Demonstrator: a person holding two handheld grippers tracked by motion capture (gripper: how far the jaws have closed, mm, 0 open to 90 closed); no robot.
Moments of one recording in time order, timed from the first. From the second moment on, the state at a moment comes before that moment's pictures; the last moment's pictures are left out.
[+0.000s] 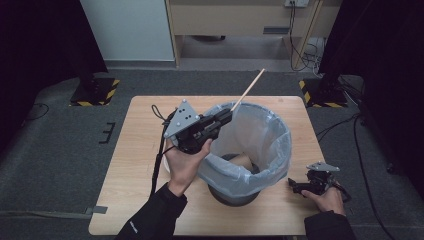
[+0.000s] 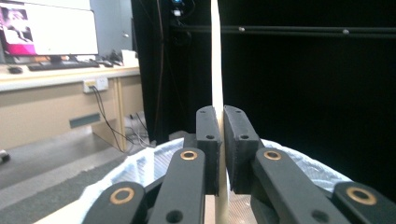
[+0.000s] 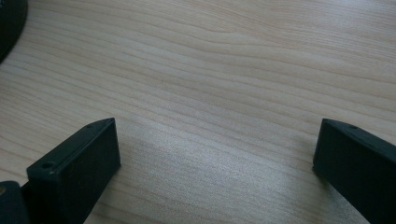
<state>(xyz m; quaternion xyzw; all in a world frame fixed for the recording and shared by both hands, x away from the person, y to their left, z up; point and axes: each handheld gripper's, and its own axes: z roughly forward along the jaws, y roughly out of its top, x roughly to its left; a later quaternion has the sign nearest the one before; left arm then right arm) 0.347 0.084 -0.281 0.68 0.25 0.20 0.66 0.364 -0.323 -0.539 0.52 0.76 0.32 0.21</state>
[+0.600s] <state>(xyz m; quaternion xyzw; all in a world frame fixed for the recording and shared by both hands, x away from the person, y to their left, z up) 0.340 0.130 -0.279 0.67 0.27 0.24 0.65 0.364 -0.323 -0.539 0.52 0.76 0.32 0.21</state>
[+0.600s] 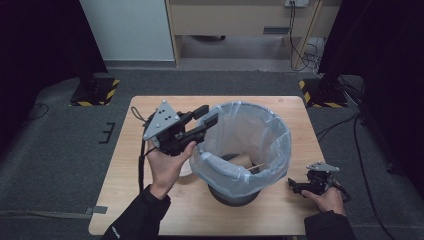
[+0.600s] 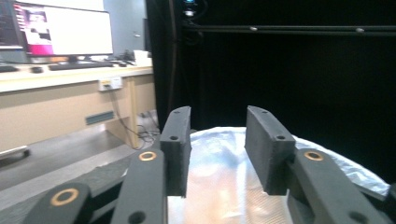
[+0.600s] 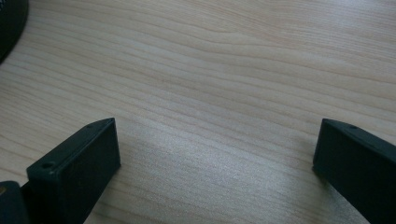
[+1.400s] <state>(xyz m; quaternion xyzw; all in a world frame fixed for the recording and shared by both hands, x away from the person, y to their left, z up) 0.346 0.219 -0.363 0.68 0.40 0.28 0.55 0.364 -0.323 -0.539 0.52 0.76 0.32 0.21</state>
